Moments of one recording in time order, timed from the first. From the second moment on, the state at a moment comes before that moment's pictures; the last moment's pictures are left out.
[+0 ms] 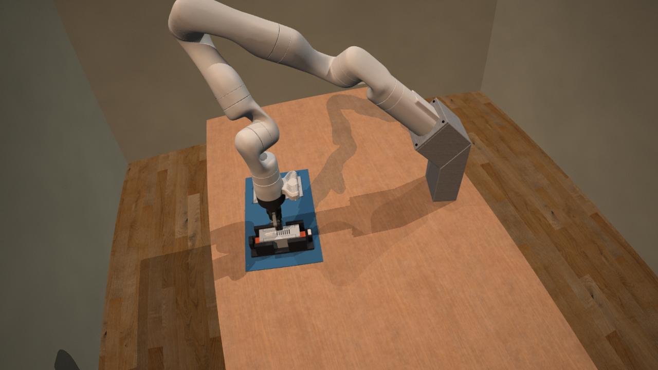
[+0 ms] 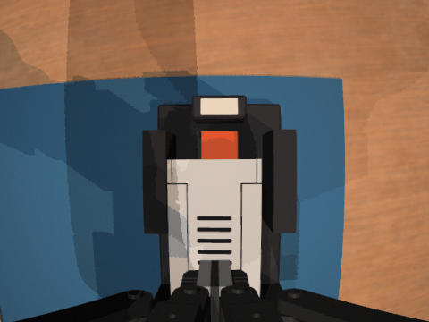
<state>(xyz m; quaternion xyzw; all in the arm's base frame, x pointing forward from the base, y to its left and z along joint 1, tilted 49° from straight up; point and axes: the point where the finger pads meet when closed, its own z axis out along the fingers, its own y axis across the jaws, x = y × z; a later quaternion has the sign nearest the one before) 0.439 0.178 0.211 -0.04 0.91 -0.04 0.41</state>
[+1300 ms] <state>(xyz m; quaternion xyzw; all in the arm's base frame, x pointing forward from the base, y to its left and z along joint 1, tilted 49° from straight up) 0.451 0.185 0.207 -0.04 0.91 -0.03 0.42</state>
